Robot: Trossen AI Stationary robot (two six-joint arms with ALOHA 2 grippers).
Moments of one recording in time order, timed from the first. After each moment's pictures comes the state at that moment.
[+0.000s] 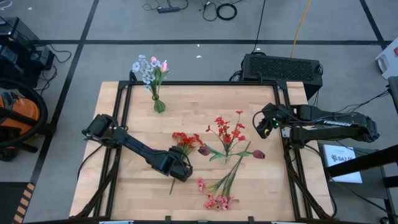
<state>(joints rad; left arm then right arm) -0.43 1.88 1.15 -0.67 -0.26 -1.58 -0.19 0.75 0.66 -0.97 0.23 0.57</state>
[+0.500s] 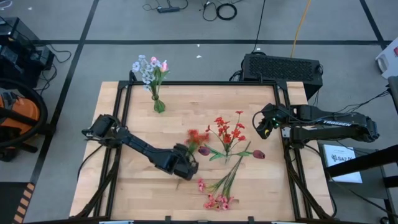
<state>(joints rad) -0.40 1.90 1.18 -0.58 -0.38 -1.56 -0.19 0.75 0.66 -0.97 0.23 0.53</state>
